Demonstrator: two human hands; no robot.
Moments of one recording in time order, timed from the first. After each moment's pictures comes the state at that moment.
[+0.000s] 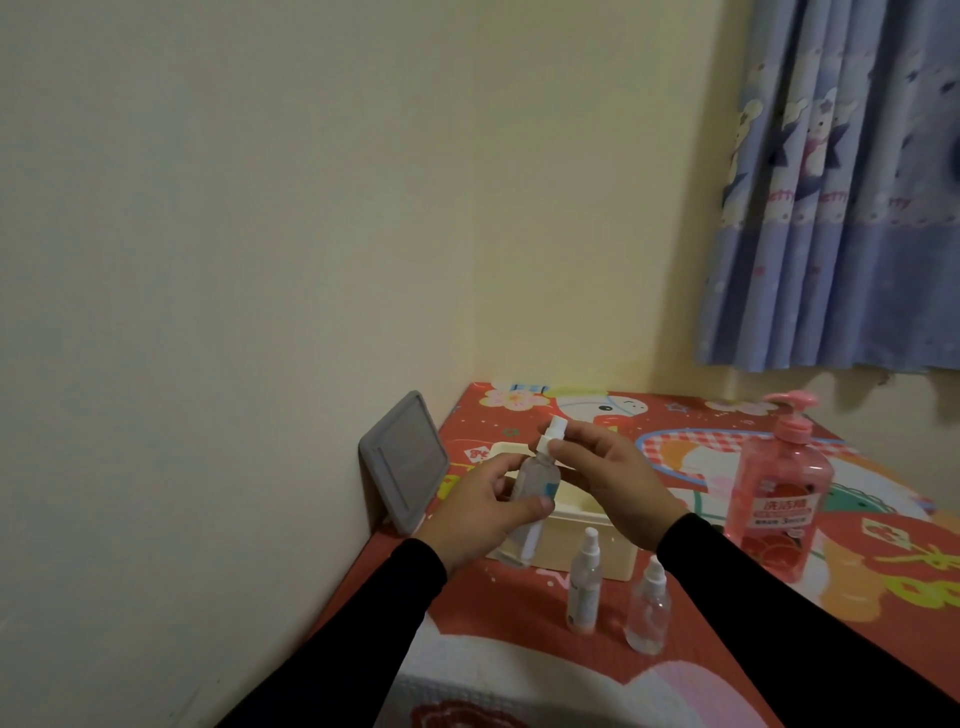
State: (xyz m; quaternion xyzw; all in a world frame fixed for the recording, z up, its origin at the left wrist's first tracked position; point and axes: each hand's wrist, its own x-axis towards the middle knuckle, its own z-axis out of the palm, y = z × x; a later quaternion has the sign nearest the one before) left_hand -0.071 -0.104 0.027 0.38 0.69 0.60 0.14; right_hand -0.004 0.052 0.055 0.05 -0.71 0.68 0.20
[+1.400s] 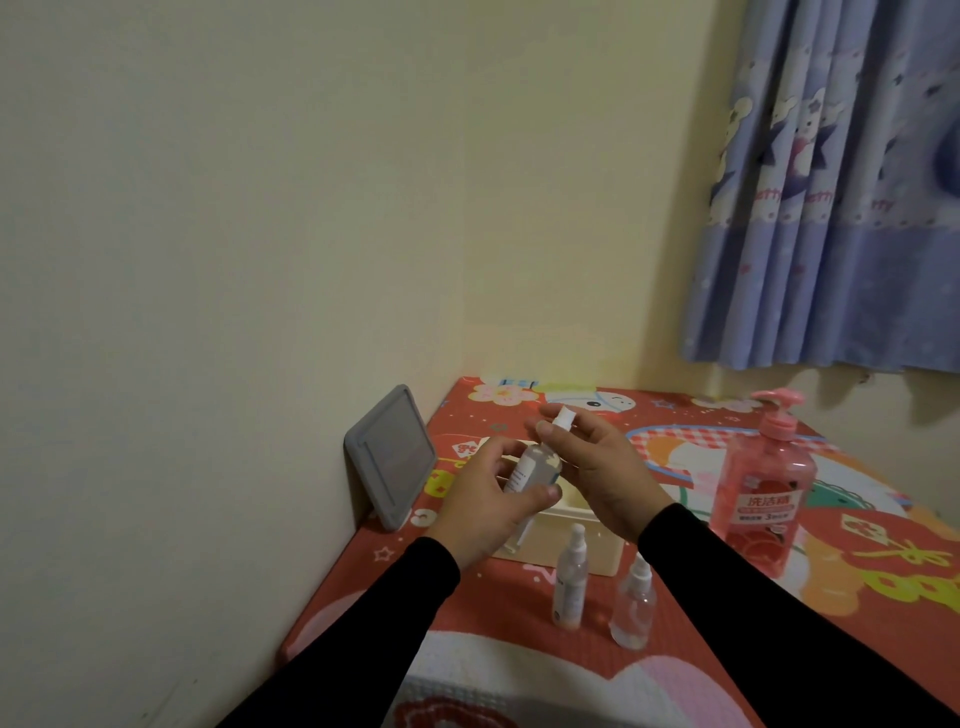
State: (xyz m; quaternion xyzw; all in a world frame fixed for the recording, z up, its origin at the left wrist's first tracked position) left_hand -0.062 -0.085 0.026 0.35 0.71 0.61 0.05; right_hand -0.010 0.054 0.057 -0.01 -0.65 0.74 0.20
